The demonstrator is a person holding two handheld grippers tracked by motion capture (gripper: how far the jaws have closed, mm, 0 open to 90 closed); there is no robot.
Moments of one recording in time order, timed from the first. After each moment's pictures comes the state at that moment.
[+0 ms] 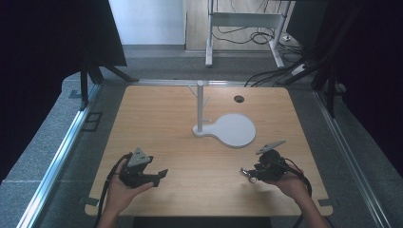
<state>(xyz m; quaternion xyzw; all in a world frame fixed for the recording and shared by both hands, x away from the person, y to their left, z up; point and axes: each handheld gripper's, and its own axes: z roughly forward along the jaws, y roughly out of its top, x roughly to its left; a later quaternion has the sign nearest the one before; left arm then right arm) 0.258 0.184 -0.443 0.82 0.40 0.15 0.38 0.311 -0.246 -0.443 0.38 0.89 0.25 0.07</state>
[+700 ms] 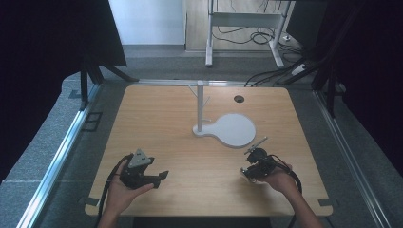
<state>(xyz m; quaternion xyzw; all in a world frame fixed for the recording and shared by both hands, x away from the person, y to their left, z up) 0.257 0.183 -0.445 0.82 0.39 0.15 0.38 0.335 -0.221 -0.470 0.38 0.91 0.17 0.04</state>
